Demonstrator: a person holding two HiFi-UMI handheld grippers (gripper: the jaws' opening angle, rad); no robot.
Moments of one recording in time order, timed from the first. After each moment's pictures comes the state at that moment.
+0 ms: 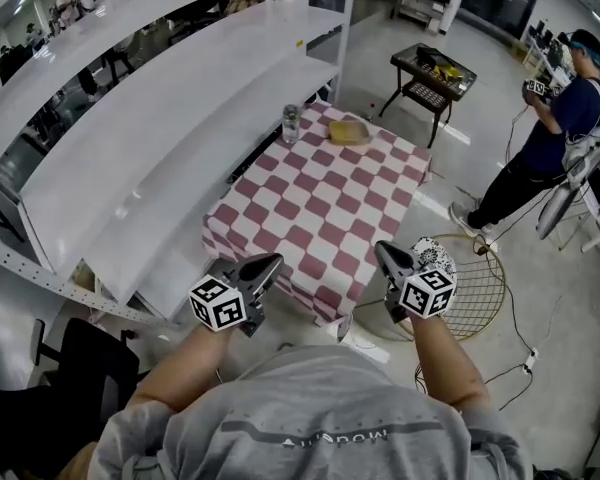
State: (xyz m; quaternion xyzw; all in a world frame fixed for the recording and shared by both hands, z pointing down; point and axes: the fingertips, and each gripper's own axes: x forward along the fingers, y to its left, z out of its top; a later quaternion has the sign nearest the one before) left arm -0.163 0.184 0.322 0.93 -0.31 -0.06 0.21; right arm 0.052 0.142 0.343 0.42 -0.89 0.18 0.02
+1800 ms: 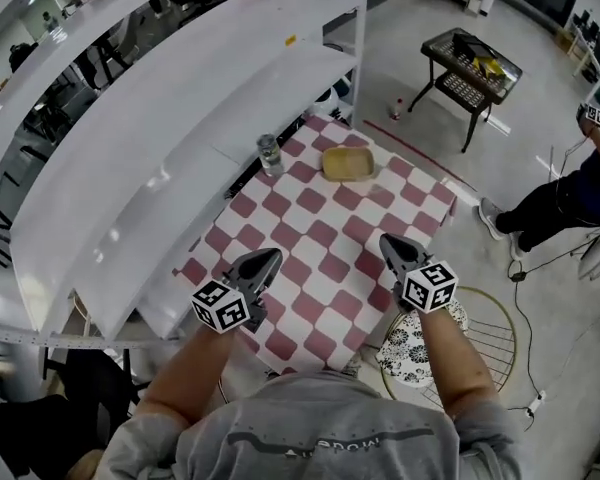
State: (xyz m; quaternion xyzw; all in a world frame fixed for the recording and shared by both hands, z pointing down) left arm -0.082 -0.105 0.362 0.90 -0.39 -0.03 0.20; right arm 0.138 -0.171 0.412 0.37 -0.91 0.18 0.06
